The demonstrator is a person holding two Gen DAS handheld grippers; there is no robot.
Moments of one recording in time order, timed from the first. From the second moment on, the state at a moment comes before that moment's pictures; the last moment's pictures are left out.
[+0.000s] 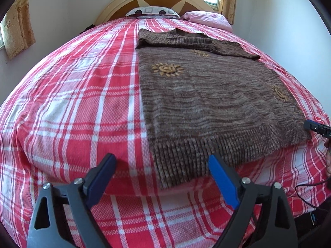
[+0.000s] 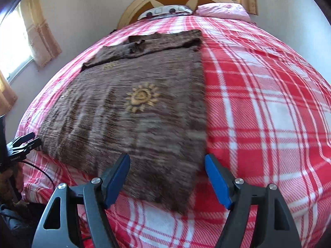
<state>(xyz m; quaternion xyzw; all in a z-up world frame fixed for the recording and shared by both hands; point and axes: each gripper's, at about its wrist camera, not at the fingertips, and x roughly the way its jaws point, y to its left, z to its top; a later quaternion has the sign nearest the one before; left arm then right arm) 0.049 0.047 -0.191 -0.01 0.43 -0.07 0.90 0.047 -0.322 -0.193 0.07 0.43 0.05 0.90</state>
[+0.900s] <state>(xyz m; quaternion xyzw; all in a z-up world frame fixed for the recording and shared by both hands) 0.047 0.066 -0.204 -0.13 0.45 -0.15 0.87 0.036 -0.350 -0.198 0.18 0.44 0.08 0.88</state>
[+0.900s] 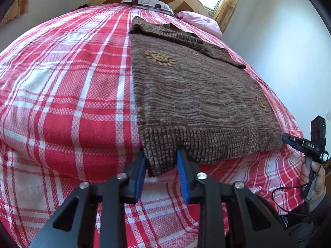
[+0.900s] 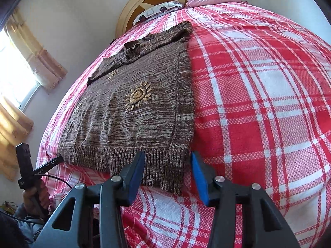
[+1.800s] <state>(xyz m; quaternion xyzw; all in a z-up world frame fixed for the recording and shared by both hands) 0.046 0.084 -0.166 -0.19 0.36 -0.22 0.89 0.034 -0.374 -0.187 0.34 0.35 0.18 0.85</state>
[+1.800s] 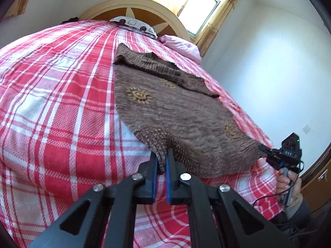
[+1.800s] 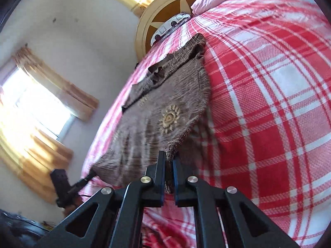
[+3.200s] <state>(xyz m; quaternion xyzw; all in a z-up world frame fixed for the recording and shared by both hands) 0.319 0.088 -0.080 -0.20 0.26 -0.17 0.93 0.314 -0.404 -0.081 0.39 0.28 0.19 0.85</state>
